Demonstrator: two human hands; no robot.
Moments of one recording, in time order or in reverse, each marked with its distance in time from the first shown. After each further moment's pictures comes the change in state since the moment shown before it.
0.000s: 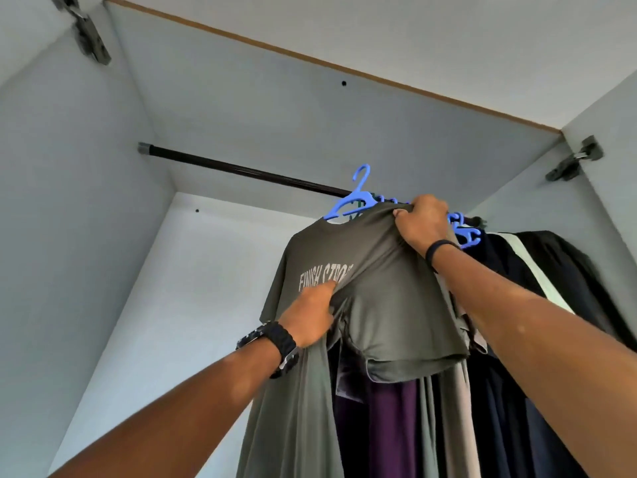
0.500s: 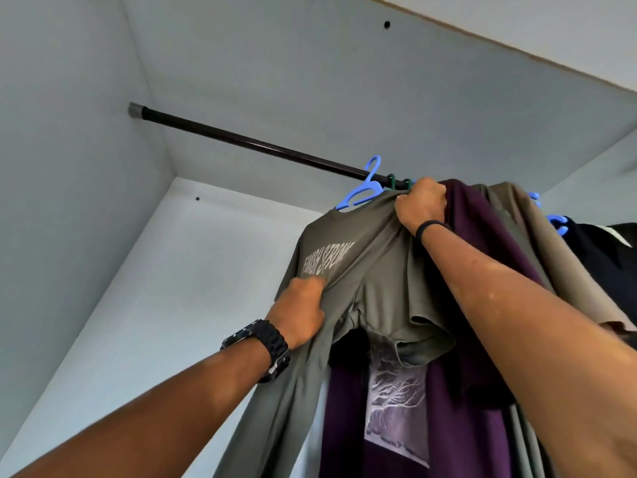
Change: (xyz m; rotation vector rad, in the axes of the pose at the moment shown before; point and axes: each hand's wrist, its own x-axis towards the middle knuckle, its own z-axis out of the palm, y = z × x) left_hand 0.066 -0.122 0.040 0.134 0.182 -0.032; right_hand 0.054 0.009 0.146 -0.017 0.076 0.045
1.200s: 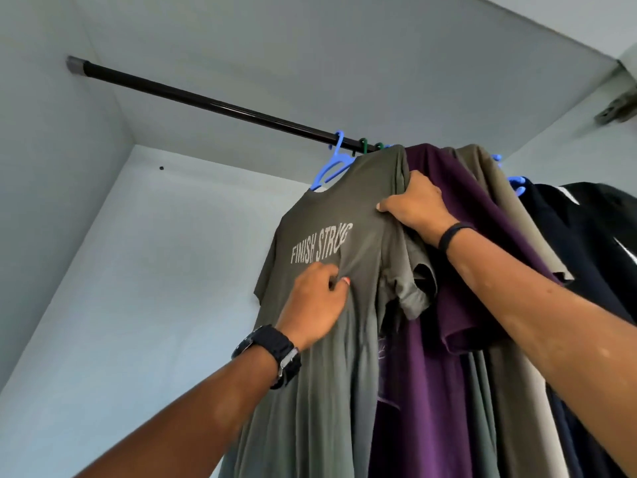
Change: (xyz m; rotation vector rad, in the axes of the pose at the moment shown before) left_hand -0.026 0.043 0.045 -0.358 0.023 0.002; right_hand -0.051 0.042 -0.044 0.155 -0.239 -0.003
